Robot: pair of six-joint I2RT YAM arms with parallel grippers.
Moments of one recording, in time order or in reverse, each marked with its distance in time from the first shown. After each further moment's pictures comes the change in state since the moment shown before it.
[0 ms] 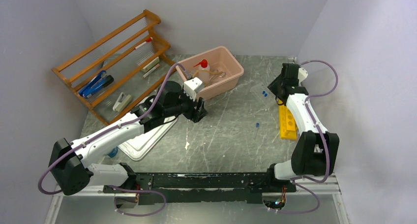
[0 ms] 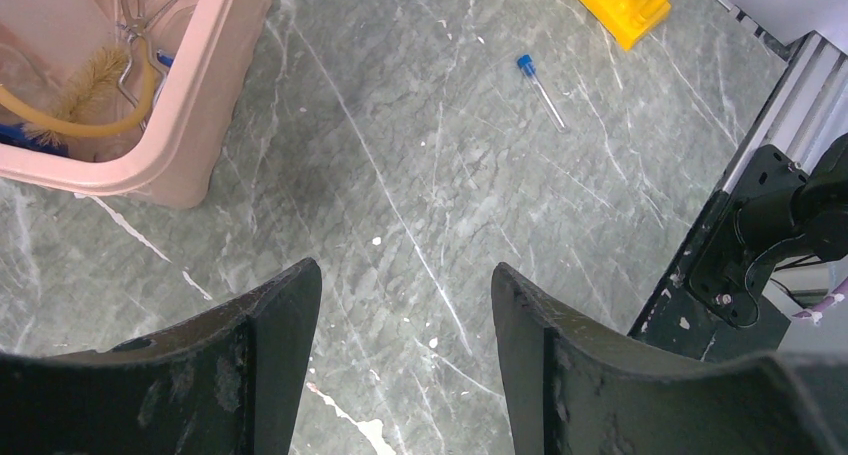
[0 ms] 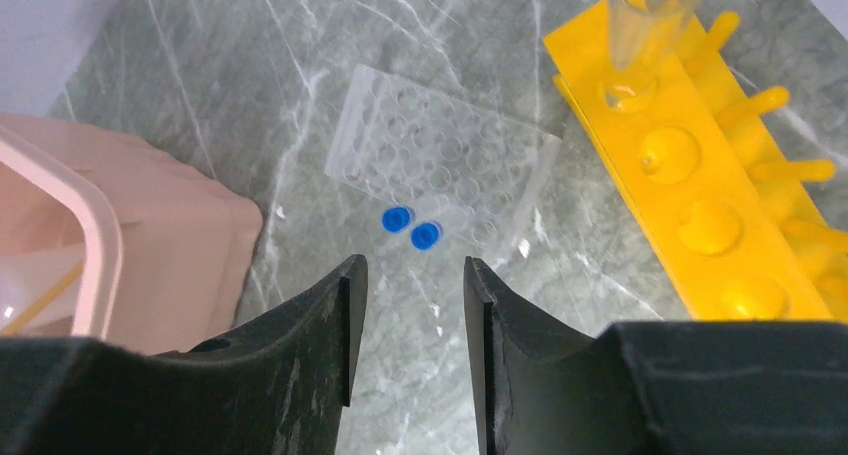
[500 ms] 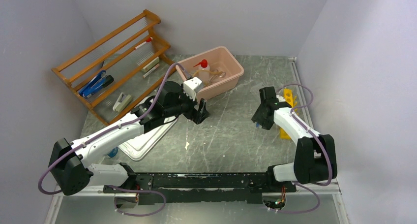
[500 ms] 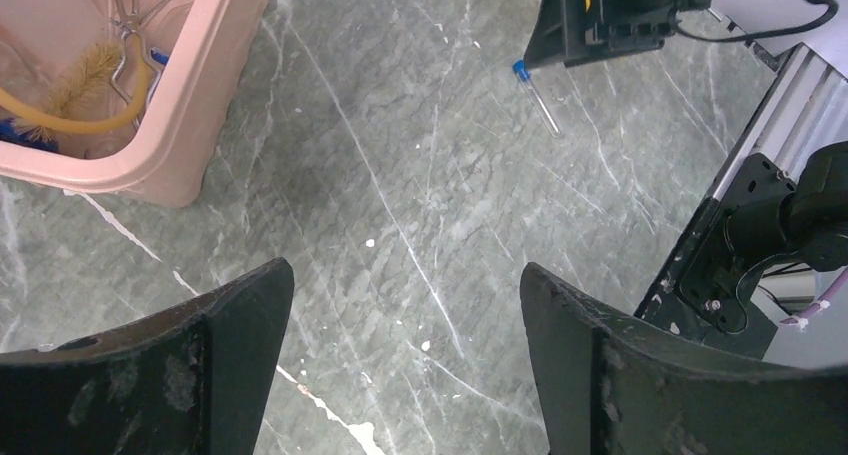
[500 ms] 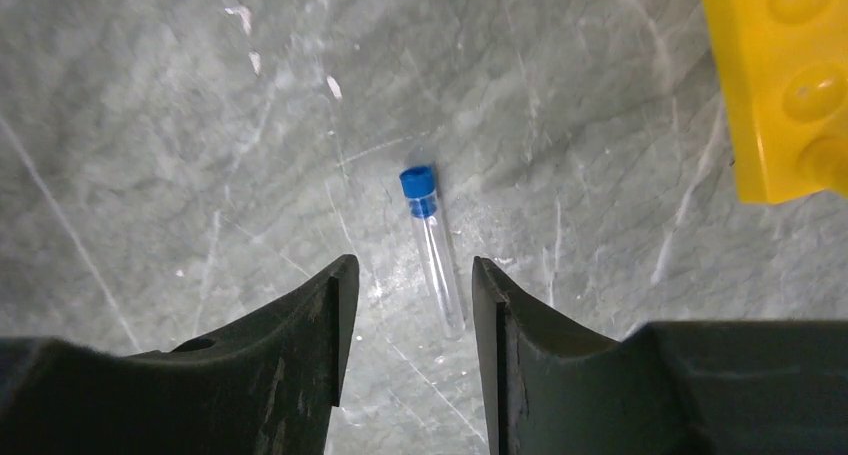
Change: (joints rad) left arm 0.000 -0.001 -0.008 0.012 0.001 -0.025; right arm 0.187 -0.097 -0.291 -0.213 0.002 0.033
